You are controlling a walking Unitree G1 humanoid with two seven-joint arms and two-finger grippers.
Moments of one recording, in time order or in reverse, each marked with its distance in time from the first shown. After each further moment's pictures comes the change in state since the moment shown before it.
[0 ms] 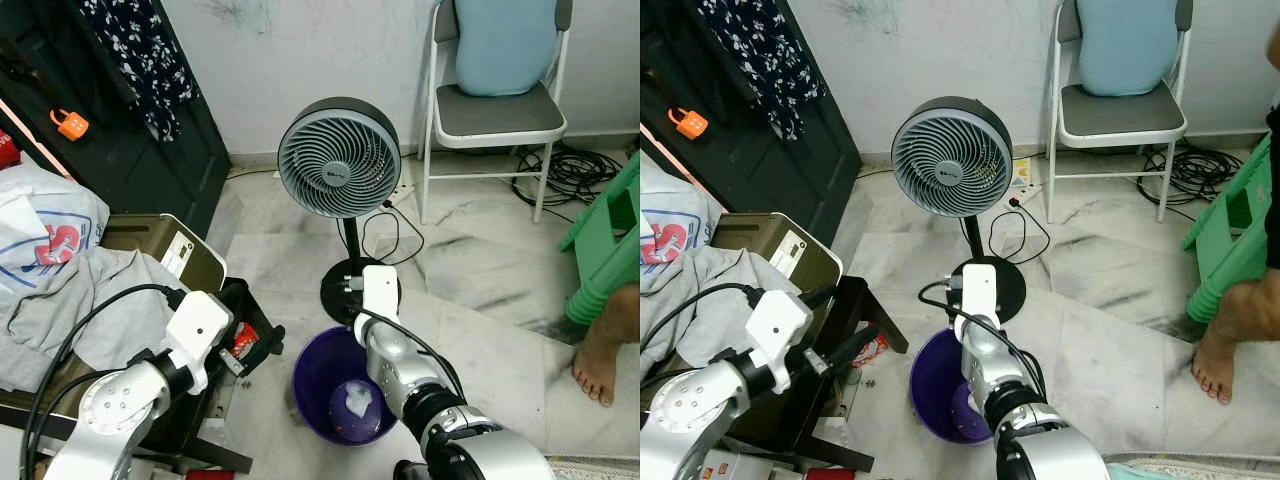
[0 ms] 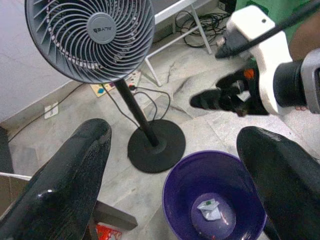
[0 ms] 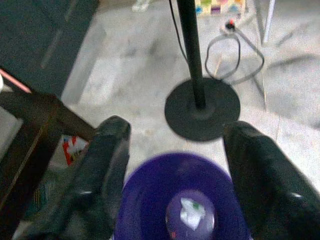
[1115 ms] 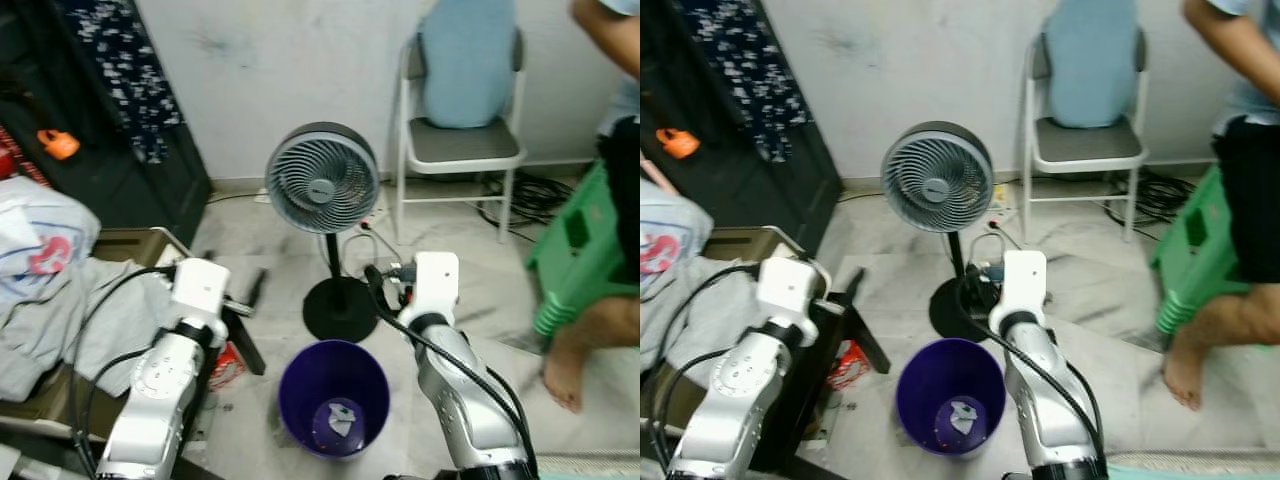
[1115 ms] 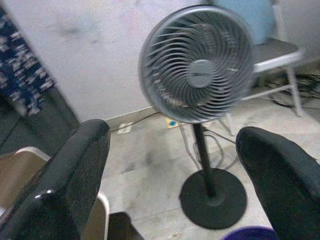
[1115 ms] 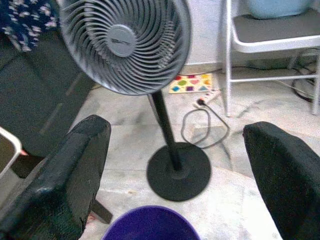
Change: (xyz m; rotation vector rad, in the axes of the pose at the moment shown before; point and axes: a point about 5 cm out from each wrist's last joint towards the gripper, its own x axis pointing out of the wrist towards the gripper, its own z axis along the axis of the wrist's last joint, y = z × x) left arm 0.037 0.031 -0.009 -0.111 -0.068 0.505; right arm -0.068 -0.040 0.040 0.018 -0.218 0.034
